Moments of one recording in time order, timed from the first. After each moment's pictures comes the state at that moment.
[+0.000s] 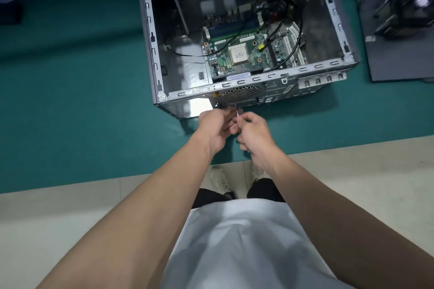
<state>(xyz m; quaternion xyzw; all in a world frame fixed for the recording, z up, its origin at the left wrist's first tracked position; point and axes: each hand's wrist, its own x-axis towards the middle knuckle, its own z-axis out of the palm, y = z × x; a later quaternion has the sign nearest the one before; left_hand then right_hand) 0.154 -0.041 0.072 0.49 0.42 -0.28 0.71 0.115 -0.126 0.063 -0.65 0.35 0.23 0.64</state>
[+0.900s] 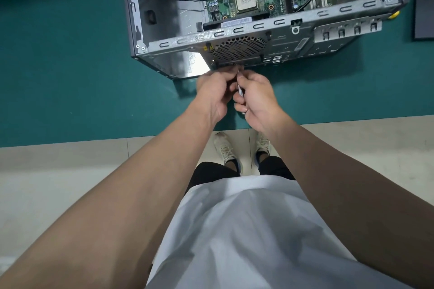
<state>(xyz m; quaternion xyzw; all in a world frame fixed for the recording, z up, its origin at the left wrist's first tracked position) 0.146 -0.057 0.058 0.49 0.44 -0.20 0.73 0.125 -0.136 0.051 -0.47 0.35 0.24 0.77</state>
